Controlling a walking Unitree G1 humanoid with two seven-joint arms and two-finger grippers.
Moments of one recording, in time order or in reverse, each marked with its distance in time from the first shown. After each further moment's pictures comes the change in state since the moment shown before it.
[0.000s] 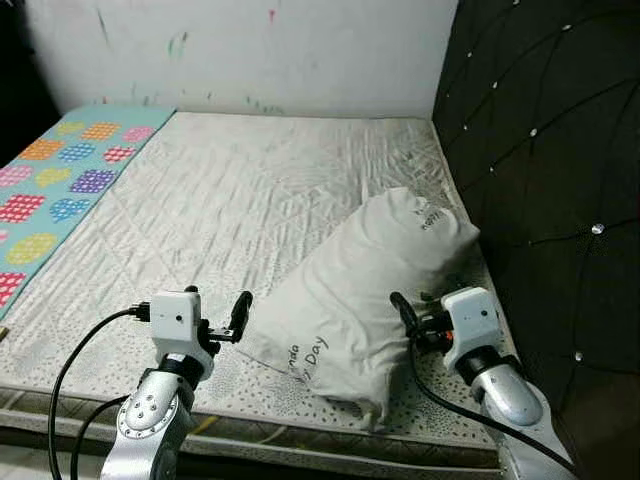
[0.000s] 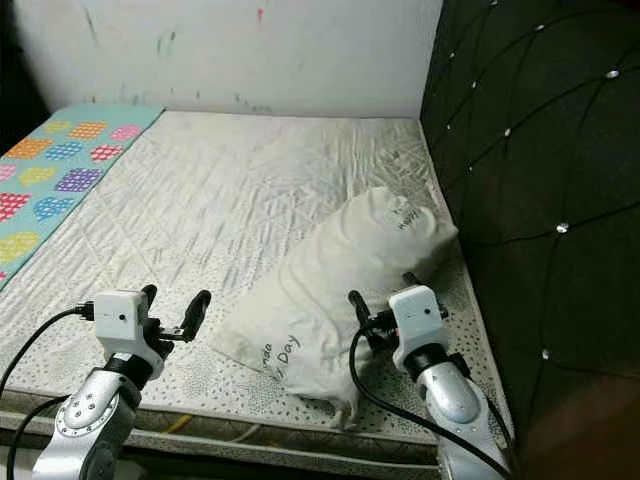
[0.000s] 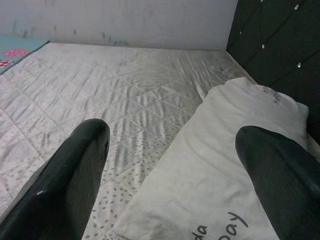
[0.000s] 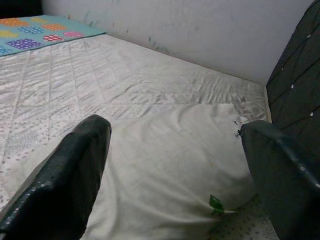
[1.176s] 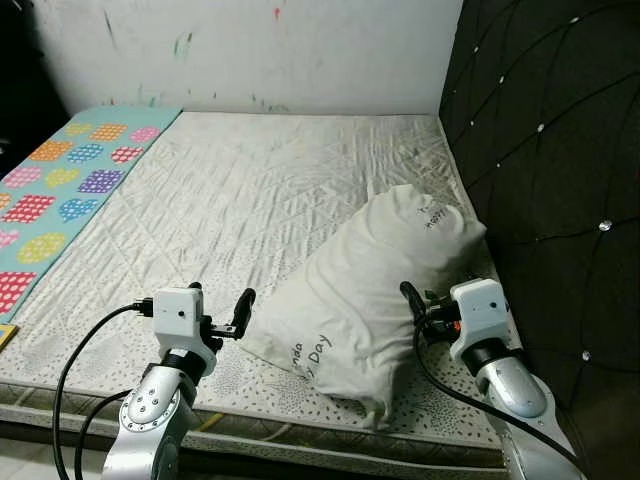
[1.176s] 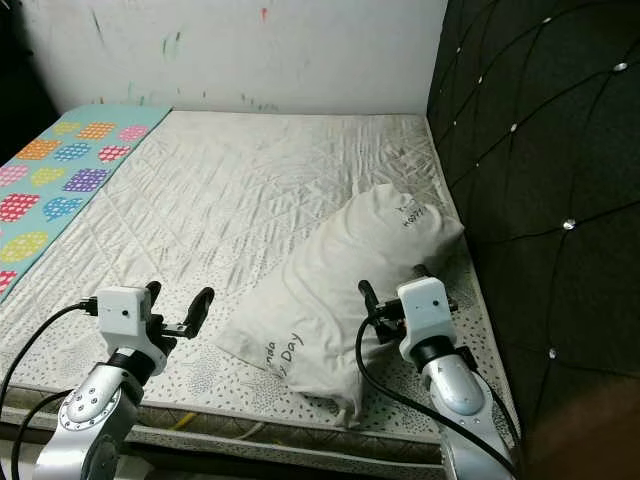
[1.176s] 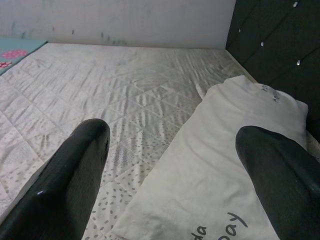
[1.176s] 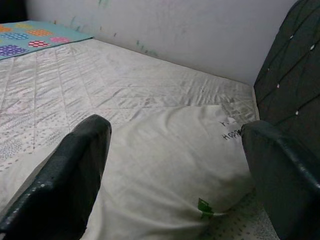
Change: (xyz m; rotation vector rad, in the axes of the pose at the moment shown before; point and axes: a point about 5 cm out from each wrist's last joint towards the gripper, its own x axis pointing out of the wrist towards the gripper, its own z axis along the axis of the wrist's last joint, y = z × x) left arm 0.005 -0.001 0.000 -0.008 0.000 -0.021; right arm 0.004 -0.012 0.005 -0.015 -0.012 -0.067
